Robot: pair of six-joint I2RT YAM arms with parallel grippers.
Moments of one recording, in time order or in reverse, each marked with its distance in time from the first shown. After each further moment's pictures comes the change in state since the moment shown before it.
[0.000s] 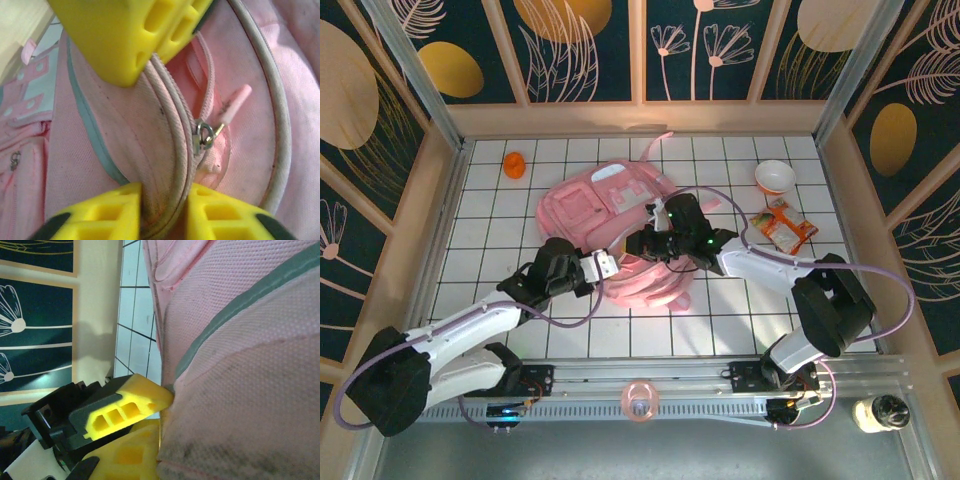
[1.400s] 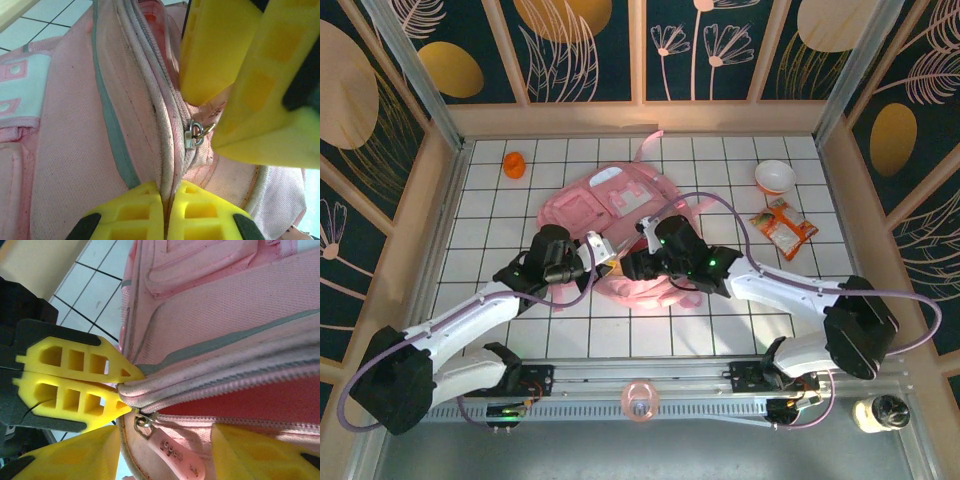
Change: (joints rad) left arm 0.069 0.021 0.092 -0.076 0.229 -0.235; right arm 0.192 -0.150 -0.032 -0.183 0.430 -0.478
